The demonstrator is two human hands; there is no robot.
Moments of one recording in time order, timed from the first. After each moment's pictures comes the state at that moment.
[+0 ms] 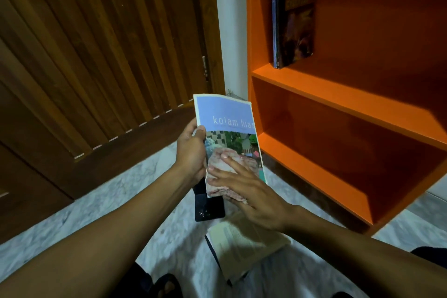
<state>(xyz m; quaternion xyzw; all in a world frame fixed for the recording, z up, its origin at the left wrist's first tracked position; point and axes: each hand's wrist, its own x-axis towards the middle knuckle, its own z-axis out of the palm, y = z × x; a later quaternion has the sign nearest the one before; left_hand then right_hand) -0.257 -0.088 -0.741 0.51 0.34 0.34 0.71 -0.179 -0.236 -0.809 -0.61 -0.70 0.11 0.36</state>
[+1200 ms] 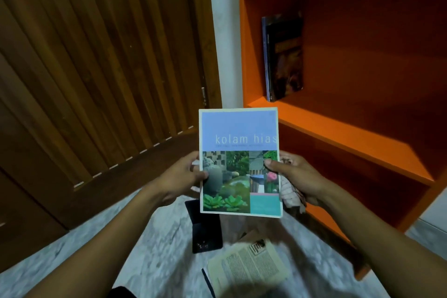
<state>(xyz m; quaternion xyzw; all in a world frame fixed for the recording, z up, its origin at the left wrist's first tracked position) -0.285 -0.053 -0.707 0.76 0.27 0.08 0.59 -0.084 -0.251 -0.735 -0.59 -0.34 0.36 0.64</state>
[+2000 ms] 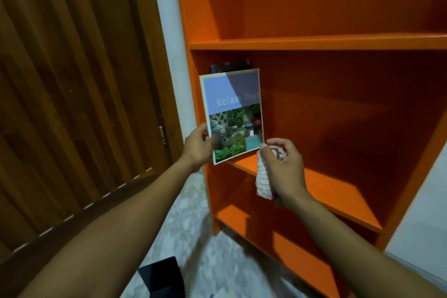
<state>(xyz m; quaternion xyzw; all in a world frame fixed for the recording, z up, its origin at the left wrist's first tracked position) -0.055 -0.035 -0.643 0.82 0.19 0.27 0.47 -0.006 -0.244 -0.666 -0.67 -0.23 -0.02 0.71</state>
